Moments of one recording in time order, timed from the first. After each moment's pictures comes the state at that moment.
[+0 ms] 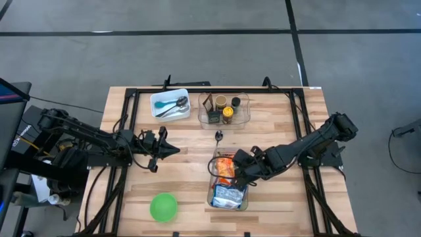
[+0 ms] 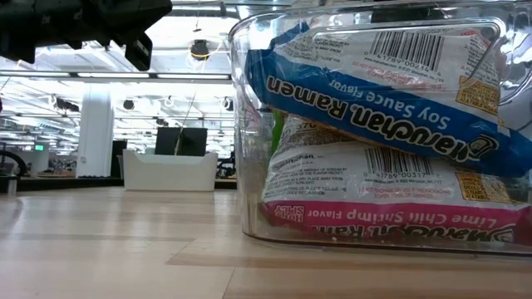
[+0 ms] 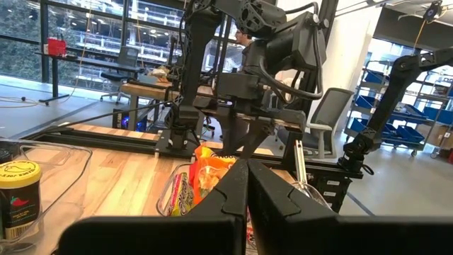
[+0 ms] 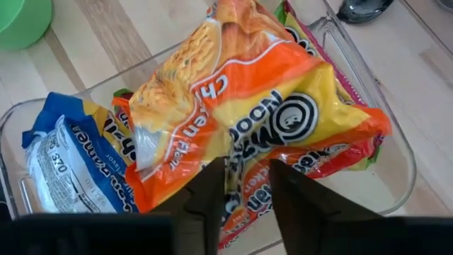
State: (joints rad) left arm -0.22 0.85 0.18 0.80 -0.13 -0.16; right arm 0.44 1.65 1.36 -0.92 0.34 0.98
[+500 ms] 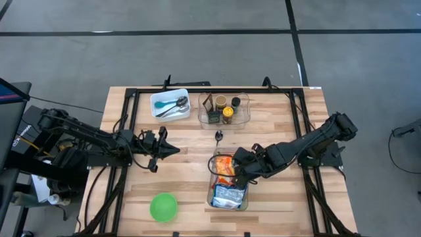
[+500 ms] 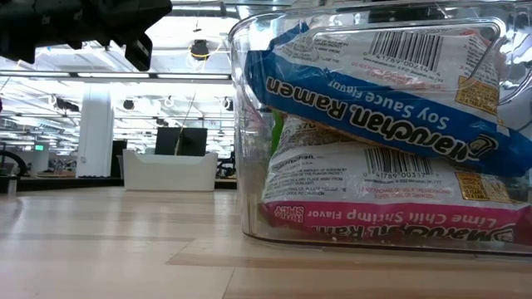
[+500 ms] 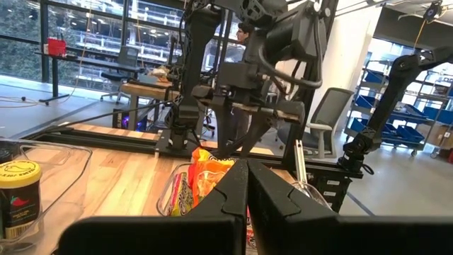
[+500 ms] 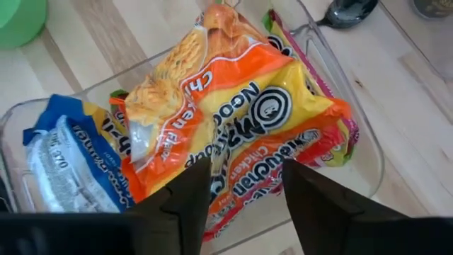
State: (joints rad) left arm -0.22 0.85 0.18 0.80 -0.13 -0.16; right arm 0.43 1.65 1.42 -1.01 0.34 0.96
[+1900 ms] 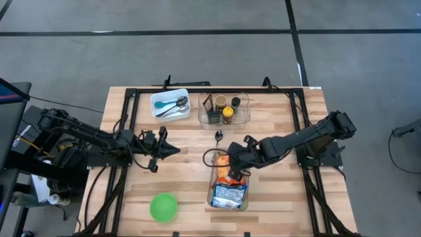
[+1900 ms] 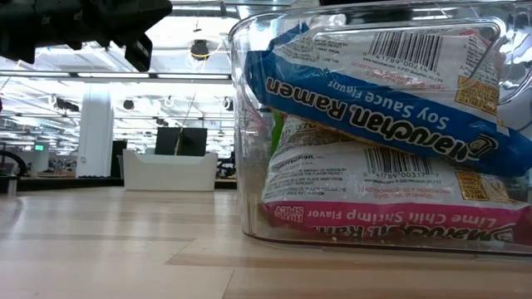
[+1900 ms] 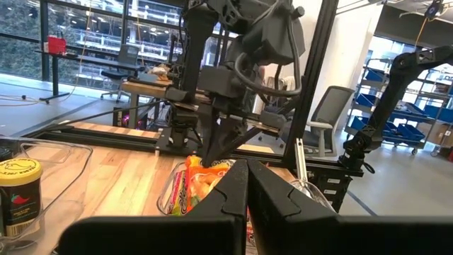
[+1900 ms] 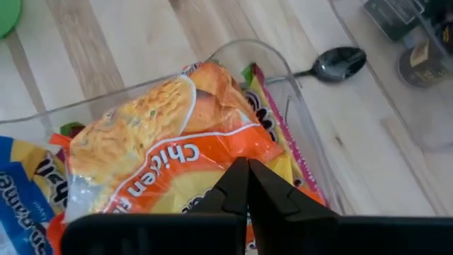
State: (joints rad) left arm -0.22 0.85 0.18 0.79 -0.13 -0.16; right arm 0.32 1.65 1.33 -0.85 0.36 0.69
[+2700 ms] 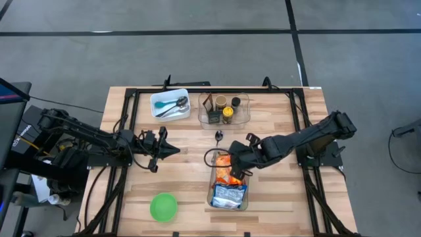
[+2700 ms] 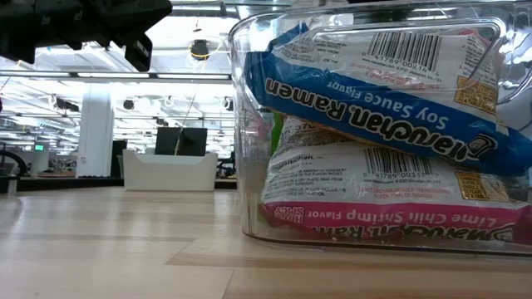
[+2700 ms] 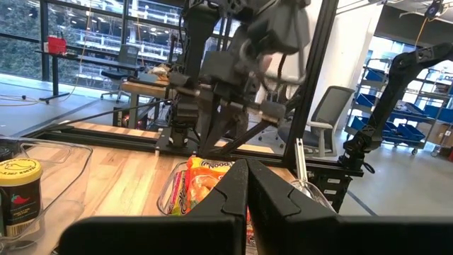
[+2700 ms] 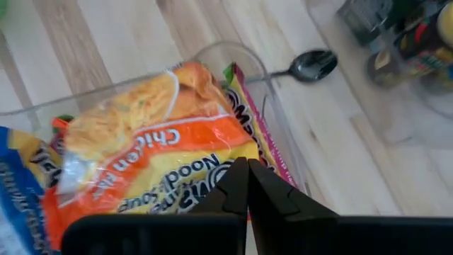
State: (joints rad) left arm -0.22 0.85 0.18 0.79 -0.13 -0.16; right arm 0.34 1.65 1.40 -0.98 0.40 0.70
